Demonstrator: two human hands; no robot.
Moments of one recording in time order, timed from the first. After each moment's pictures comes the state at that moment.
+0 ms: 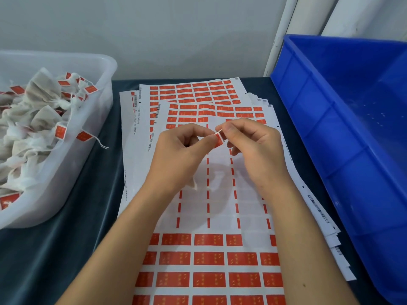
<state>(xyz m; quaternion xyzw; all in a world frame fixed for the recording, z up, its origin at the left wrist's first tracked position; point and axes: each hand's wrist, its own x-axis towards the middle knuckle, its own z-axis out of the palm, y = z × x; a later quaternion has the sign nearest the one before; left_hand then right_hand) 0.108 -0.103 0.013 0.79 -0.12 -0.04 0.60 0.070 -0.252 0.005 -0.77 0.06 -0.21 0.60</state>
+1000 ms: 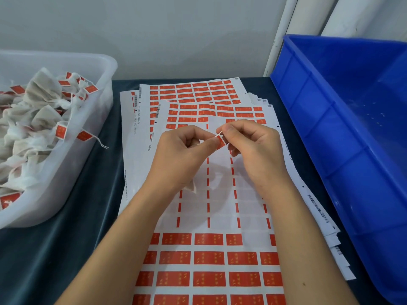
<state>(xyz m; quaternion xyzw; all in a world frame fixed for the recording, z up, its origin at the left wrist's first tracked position) 0.110 -0.105 0.012 0.80 -0.10 -0.06 0.59 0.071 -0.251 0.003 -0.77 0.07 -0.20 0.60</state>
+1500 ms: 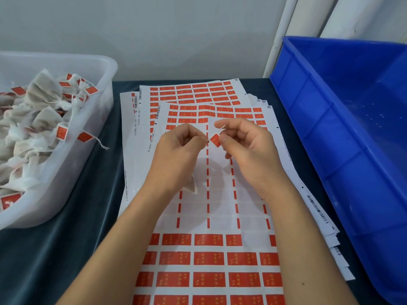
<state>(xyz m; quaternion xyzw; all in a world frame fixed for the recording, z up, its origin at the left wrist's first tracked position) 0.116 -0.102 0.007 0.79 -0.08 -0.06 0.60 0.072 -0.254 -0.003 -0.78 0.04 -0.17 0.60</state>
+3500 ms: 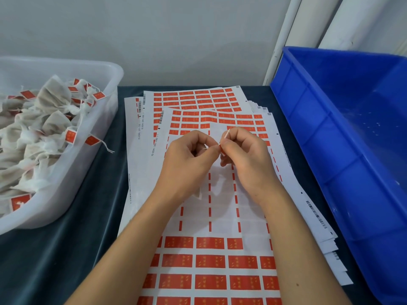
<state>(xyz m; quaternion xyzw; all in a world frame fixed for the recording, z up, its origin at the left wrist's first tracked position) 0.110 -0.106 0.001 0.78 -0.14 -0.03 0.61 0.076 -0.246 -0.005 -0.77 0.04 -0.14 0.63</state>
